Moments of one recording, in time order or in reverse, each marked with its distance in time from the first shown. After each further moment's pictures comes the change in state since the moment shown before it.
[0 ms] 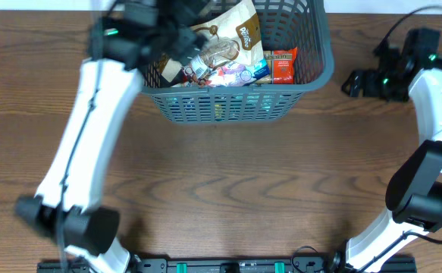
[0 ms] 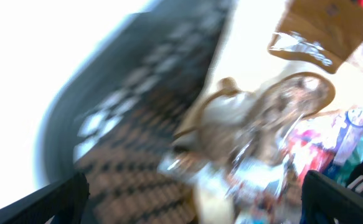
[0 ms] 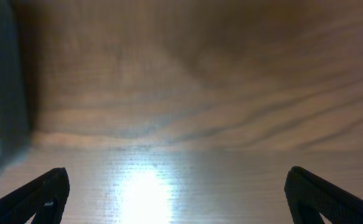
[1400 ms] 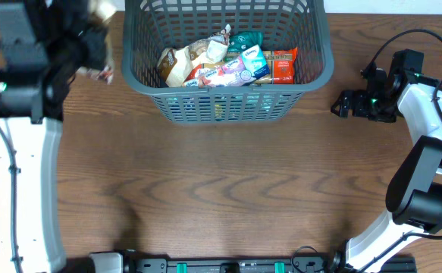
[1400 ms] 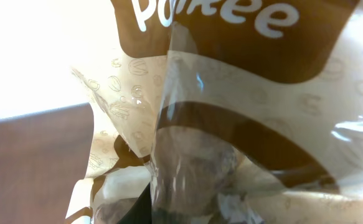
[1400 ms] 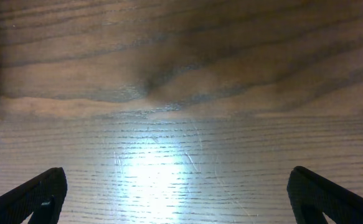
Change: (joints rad) left arm 0.298 -0.279 -0.229 0.079 0.109 -0.275; right arm 0.000 -0.009 -0.262 0.122 -0.026 0.001
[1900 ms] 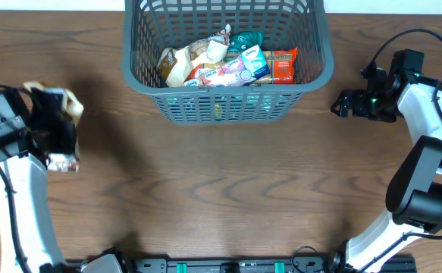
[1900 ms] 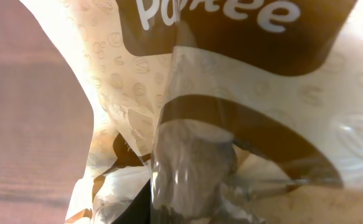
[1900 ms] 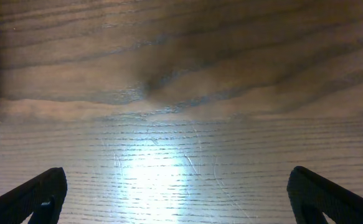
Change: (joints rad) left arm 0.421 -0.187 -0.729 0.104 0.026 0.201; right arm 0.000 0.000 0.000 0.005 0.001 0.002
